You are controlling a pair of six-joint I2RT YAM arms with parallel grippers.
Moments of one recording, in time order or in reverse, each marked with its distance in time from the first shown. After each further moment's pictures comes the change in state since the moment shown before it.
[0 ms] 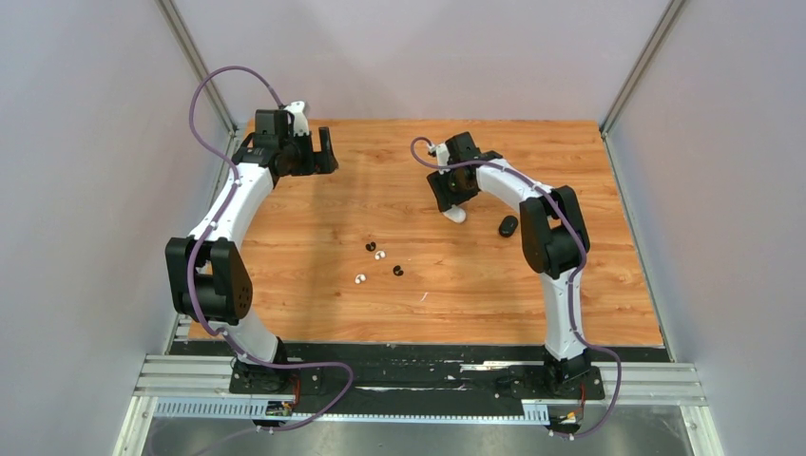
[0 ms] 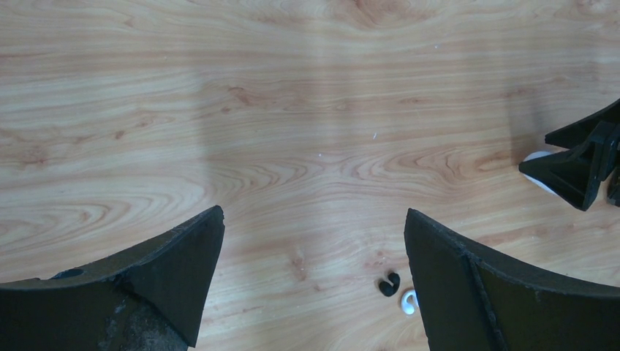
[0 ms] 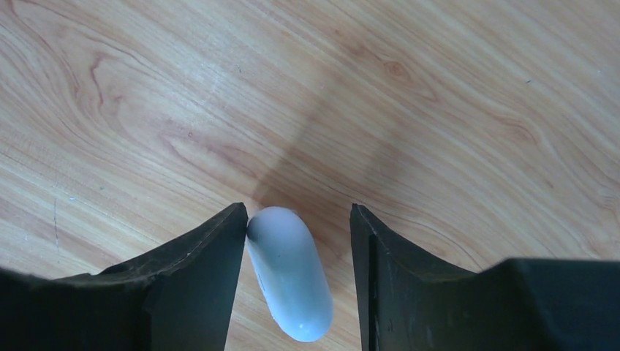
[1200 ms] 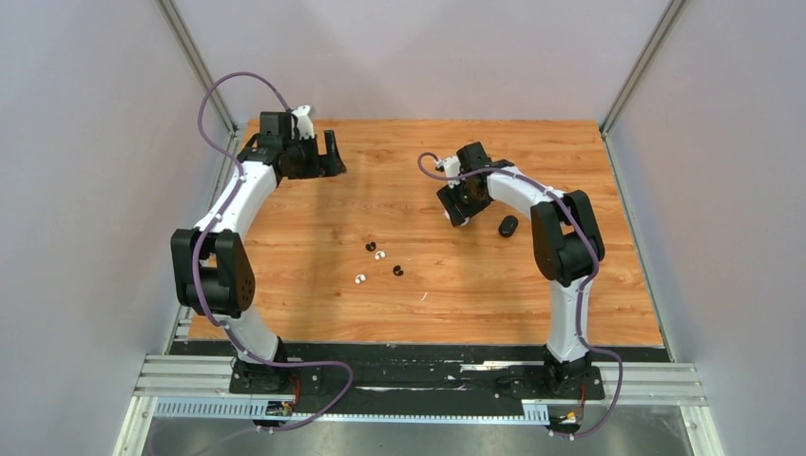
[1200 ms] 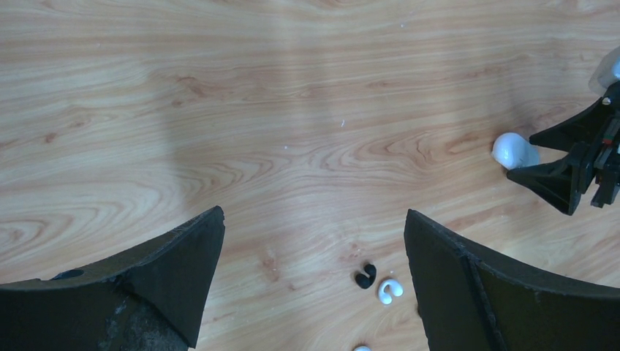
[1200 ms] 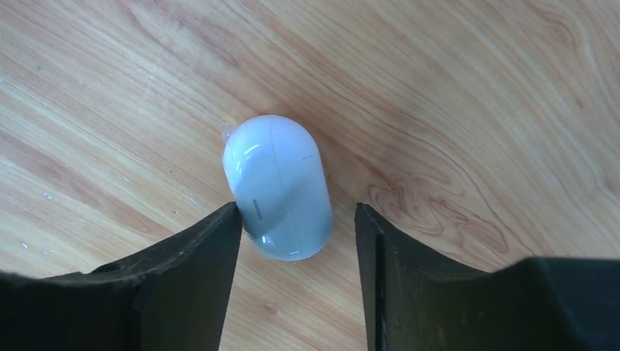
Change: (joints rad) left arm 0.000 0.047 0.001 0.005 0.112 -0.024; right arm -0.026 -0.111 -0.177 -0.013 -0.022 -0.123
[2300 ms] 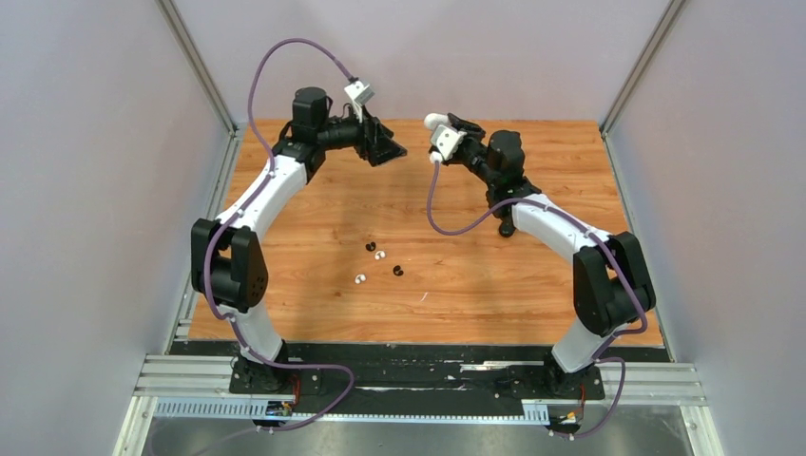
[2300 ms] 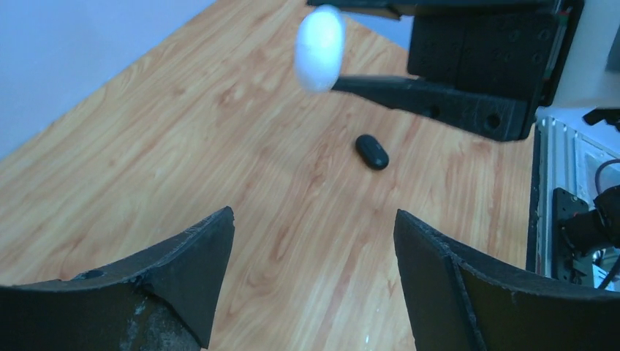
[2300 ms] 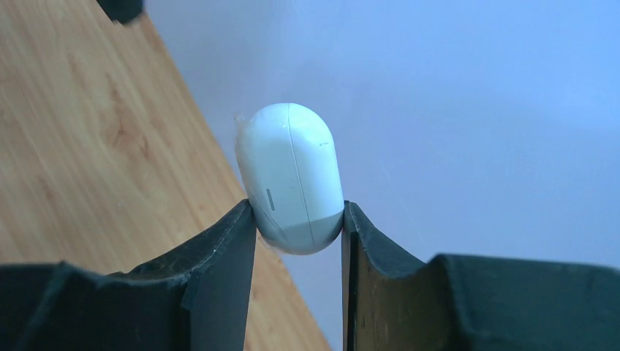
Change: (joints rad) left arm -0.164 0.069 0.108 0.411 0.572 0.130; right arm 0.040 -0.411 -0.356 1.086 -0.116 -0.596
